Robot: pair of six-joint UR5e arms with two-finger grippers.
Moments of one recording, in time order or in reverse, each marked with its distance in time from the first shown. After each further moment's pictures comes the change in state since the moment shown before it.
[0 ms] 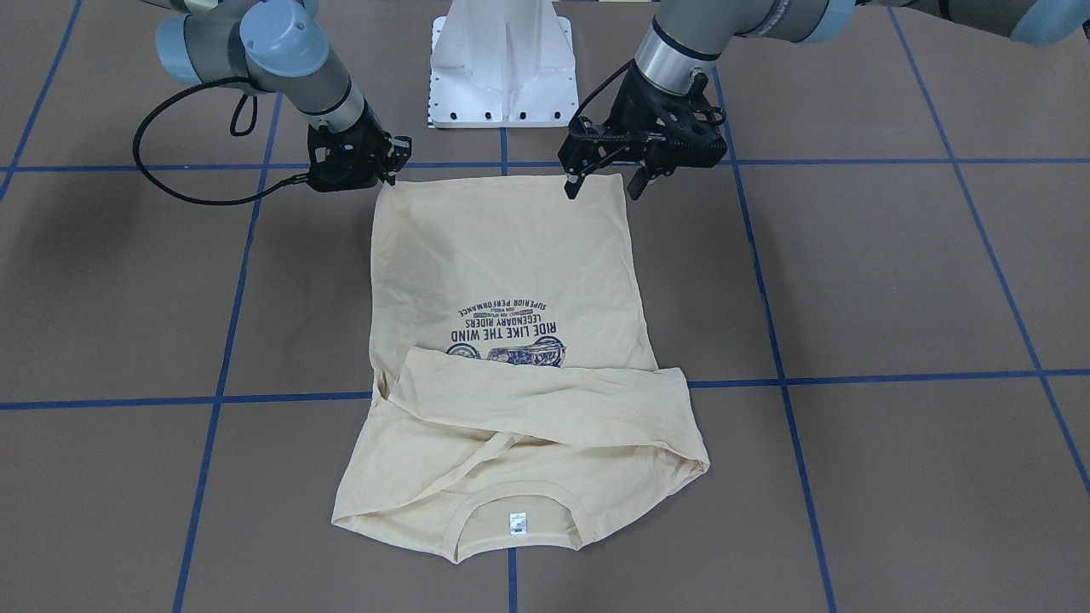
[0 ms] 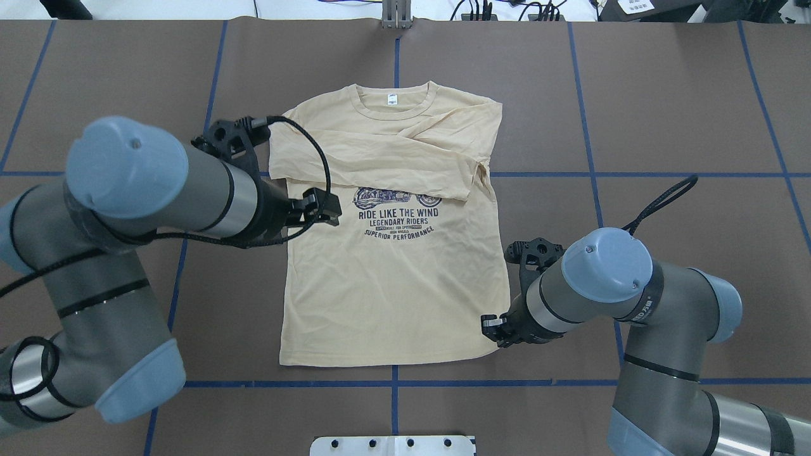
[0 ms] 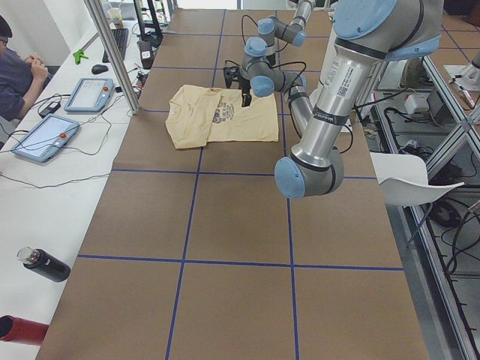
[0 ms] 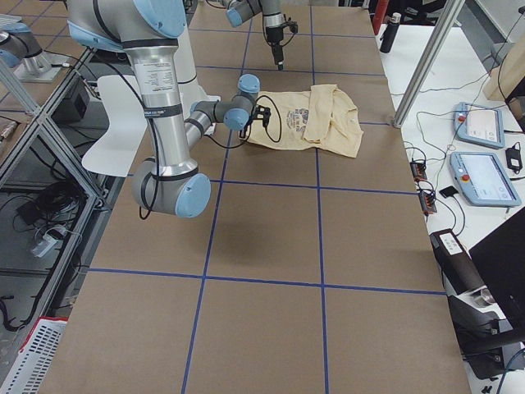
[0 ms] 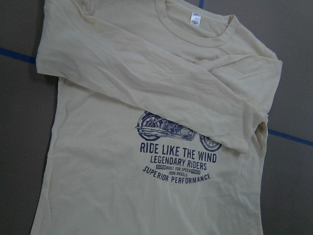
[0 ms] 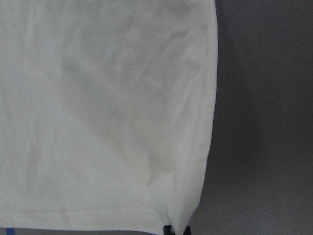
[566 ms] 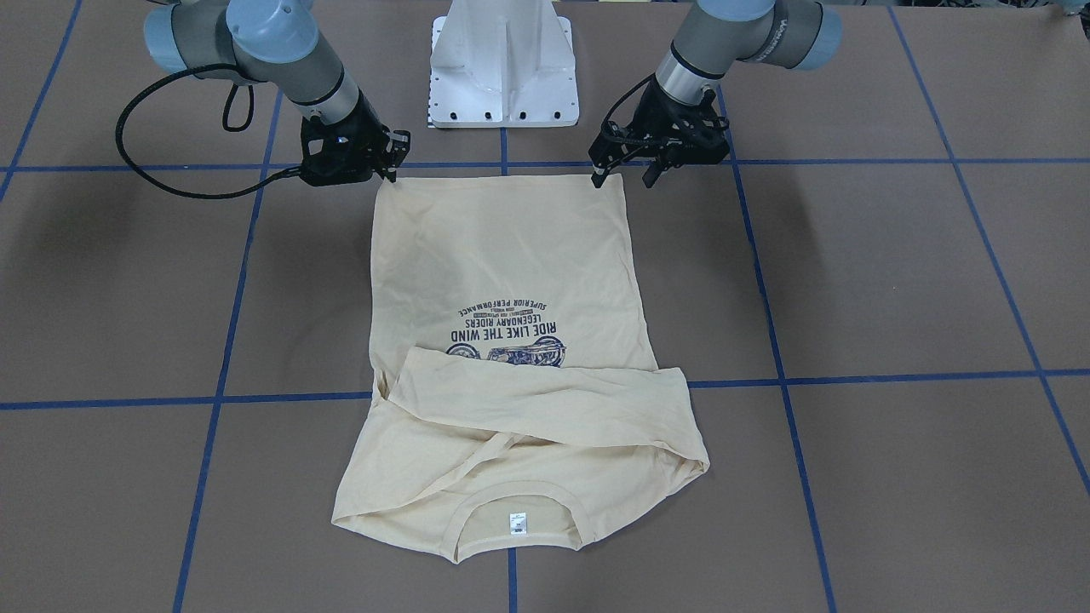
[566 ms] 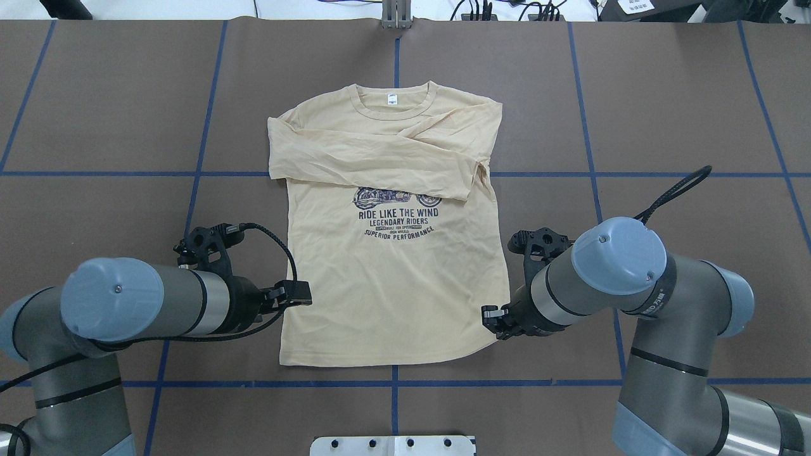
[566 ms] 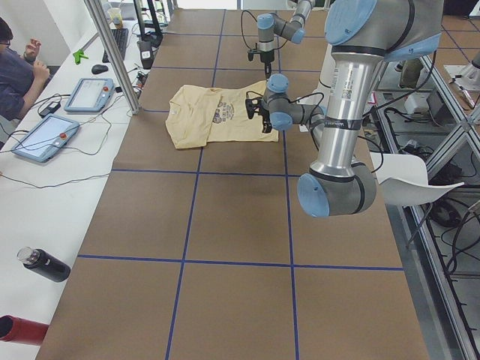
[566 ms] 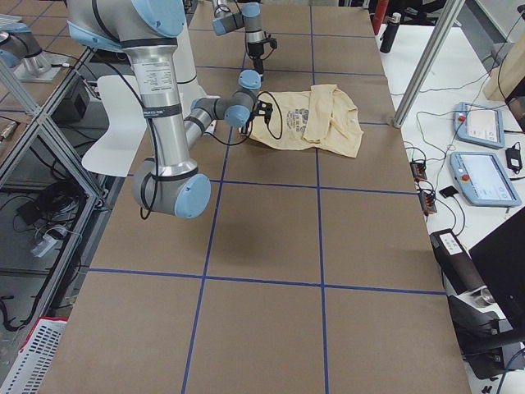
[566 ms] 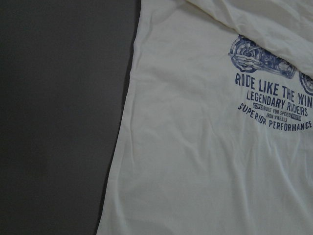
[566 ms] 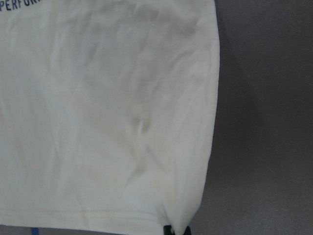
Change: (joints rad) left arm 0.179 0.227 0.030 -0.301 0.110 -0.126; right arm 0.019 -0.001 0.024 -0.001 0.003 0.008
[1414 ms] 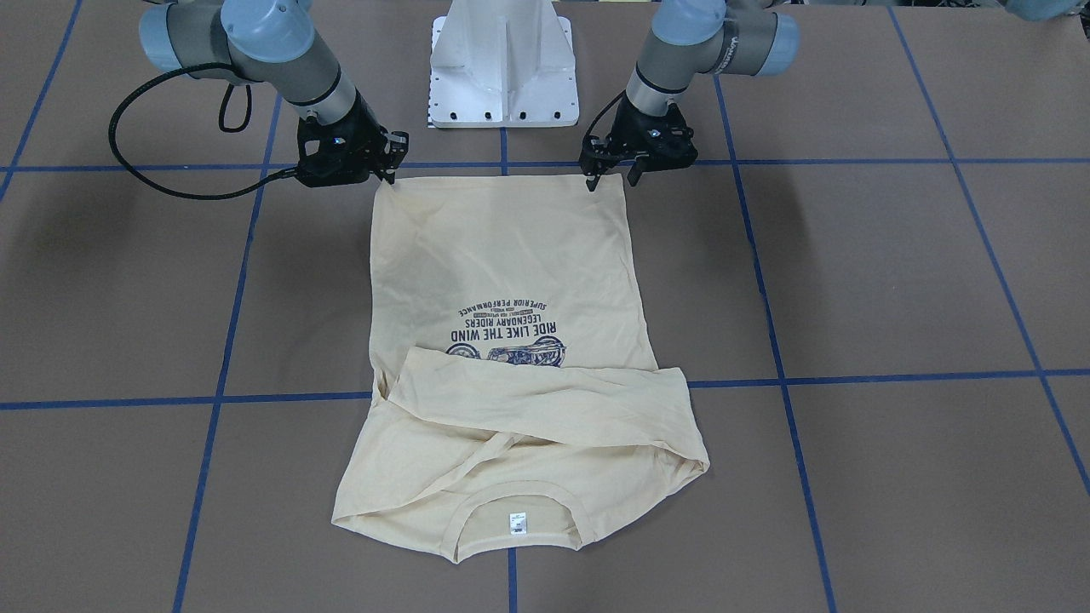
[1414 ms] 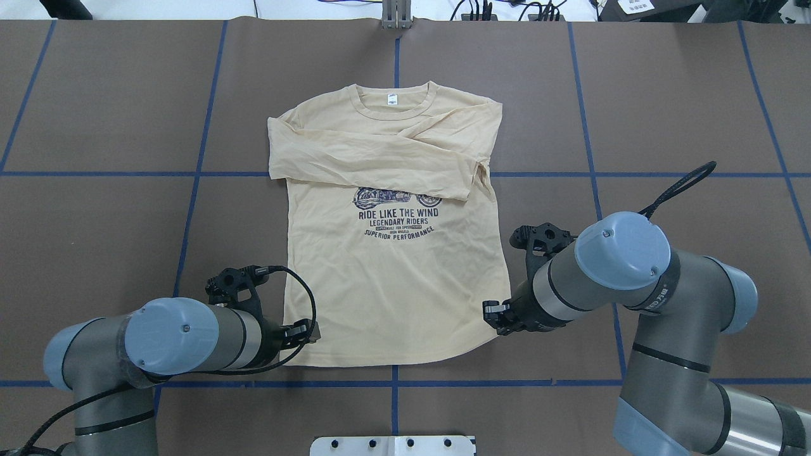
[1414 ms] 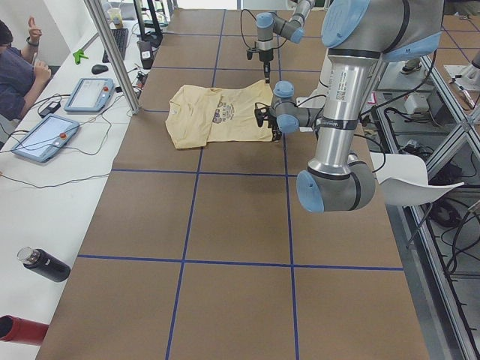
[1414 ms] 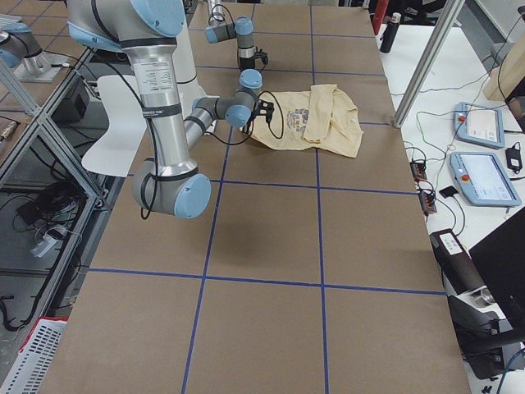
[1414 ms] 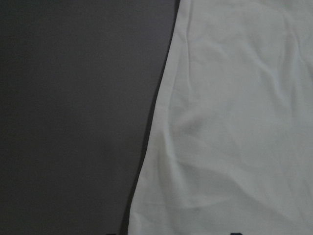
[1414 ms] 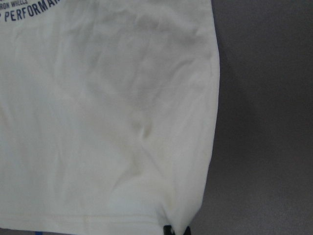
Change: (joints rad) left arm 0.077 -0.045 0.066 0.104 0.022 -0.028; right arm 0.011 0.001 0.003 0.000 0.003 0.000
